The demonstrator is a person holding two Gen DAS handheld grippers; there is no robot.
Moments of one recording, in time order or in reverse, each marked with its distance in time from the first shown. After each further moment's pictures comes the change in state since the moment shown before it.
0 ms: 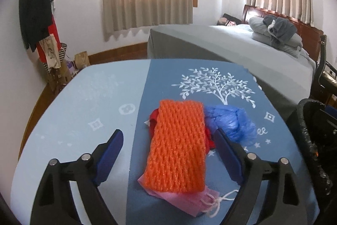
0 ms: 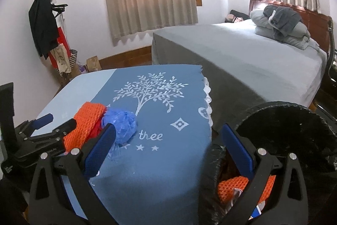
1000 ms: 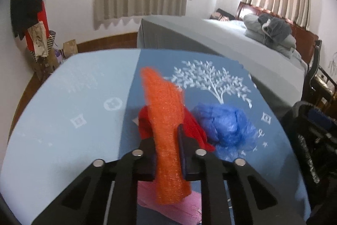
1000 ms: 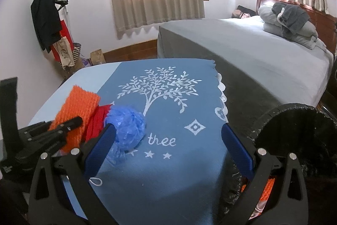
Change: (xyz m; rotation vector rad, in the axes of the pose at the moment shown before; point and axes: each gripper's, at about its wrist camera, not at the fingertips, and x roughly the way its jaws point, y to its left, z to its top) left arm 0.011 0.009 0.007 -0.040 0.045 -0.099; right arm 0.028 0.018 0.006 -0.017 0.036 0.033
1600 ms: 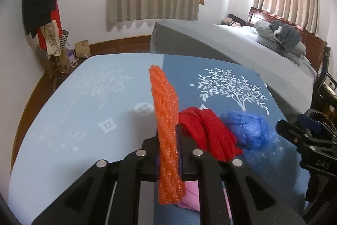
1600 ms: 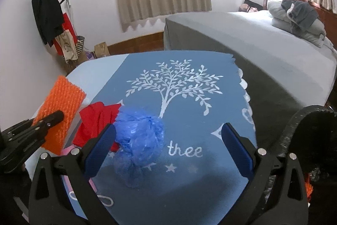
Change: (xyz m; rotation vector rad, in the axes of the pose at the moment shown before) left arm -0.002 0.033 0.004 -0.029 -0.015 0.073; right arm 0.050 0.029 0.005 -0.004 0.068 0.029
